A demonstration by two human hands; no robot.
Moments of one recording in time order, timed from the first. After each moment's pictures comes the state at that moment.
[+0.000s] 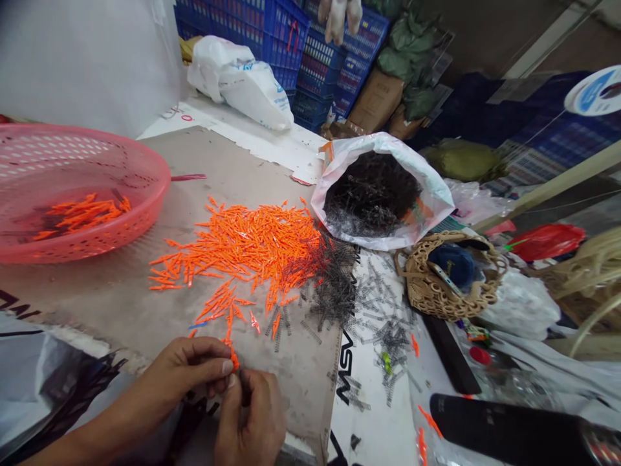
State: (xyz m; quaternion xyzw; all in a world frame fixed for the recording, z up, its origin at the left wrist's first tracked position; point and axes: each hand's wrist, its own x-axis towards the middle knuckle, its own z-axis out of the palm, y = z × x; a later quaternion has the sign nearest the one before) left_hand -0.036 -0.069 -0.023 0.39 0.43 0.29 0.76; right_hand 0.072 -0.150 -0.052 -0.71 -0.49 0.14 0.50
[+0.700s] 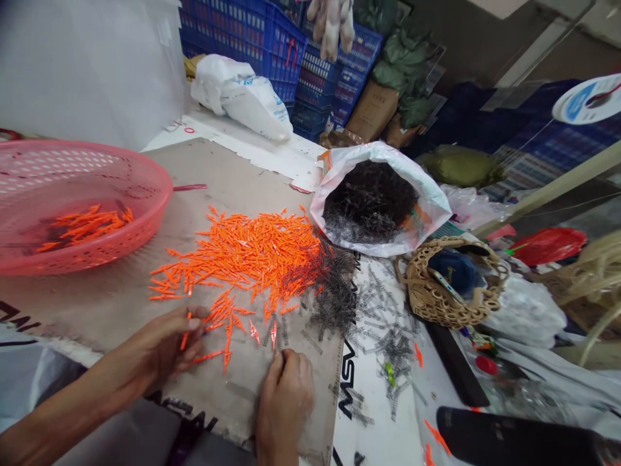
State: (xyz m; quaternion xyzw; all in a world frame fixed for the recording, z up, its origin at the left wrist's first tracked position) left_hand -0.071 -0.034 -0.028 0.33 0.47 0.34 0.74; right_hand 0.128 -0.115 -0.075 -0.80 -0.51 0.02 0.31
